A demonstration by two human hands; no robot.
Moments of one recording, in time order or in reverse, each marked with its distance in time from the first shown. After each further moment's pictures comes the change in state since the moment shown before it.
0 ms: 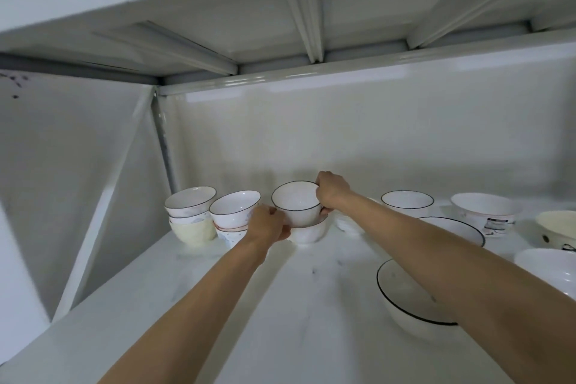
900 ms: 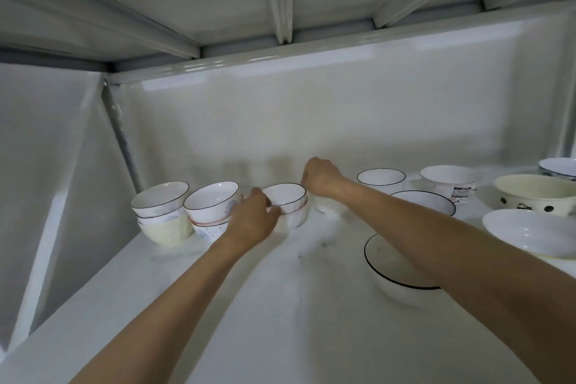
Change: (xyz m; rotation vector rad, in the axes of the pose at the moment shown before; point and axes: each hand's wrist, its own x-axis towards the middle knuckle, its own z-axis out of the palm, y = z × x) left_hand 0.000 -0.001 -0.007 0.763 -0.089 0.327; right_hand -0.009 0.014 -0.007 -0.158 0.051 -0.005
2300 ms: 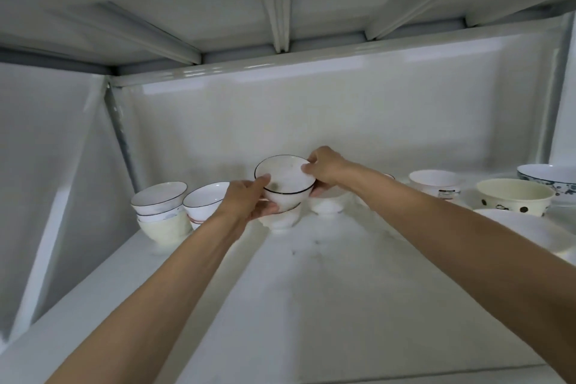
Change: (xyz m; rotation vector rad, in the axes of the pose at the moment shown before) left_hand -0.012 0.019 -0.030 -0.971 -0.108 -0.213; right_hand -0.045 -0.006 -0.049 0.460 -0.103 0.097
